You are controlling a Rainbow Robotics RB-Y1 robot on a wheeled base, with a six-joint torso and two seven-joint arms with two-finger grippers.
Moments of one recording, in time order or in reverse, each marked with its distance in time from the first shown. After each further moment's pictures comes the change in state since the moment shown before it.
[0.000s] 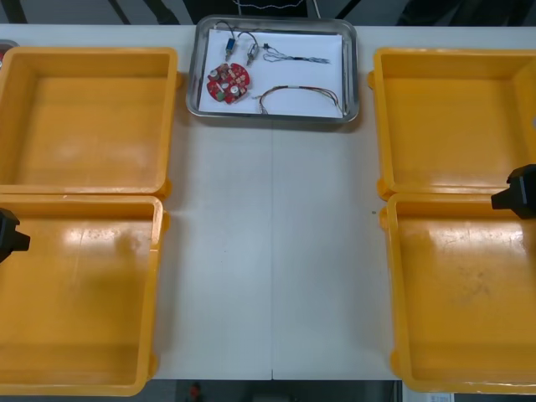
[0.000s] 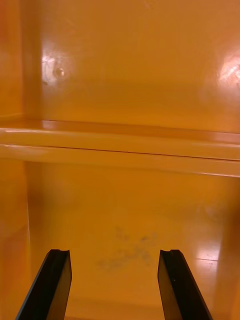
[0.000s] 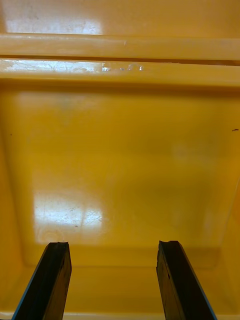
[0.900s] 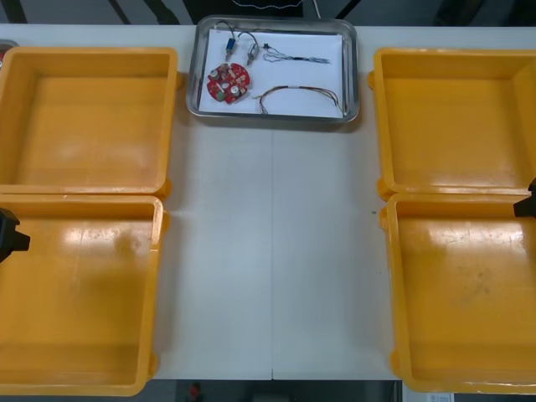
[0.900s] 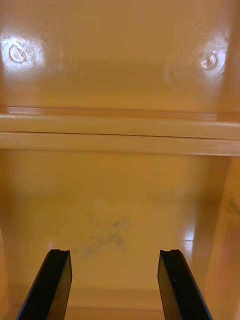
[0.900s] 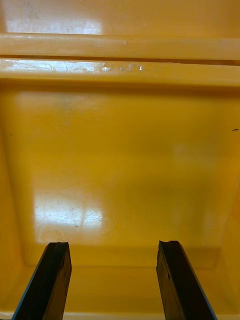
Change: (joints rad) right arm 0.042 -0.061 -0.019 0.016 -0.007 0.000 0.003; left arm 0.000 0.000 0.000 0.000 0.000 0.000 0.000
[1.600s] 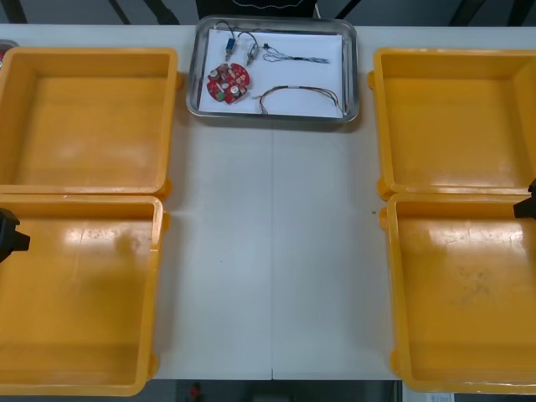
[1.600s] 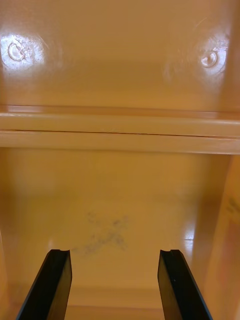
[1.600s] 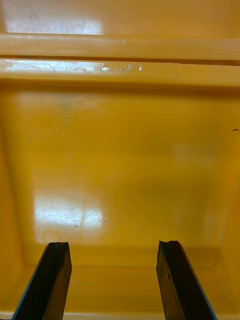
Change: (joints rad) right arm 0.002 0.000 0.000 0.000 -0.001 0.000 0.000; left arm 0.000 0.000 0.000 0.000 0.000 0.000 0.000
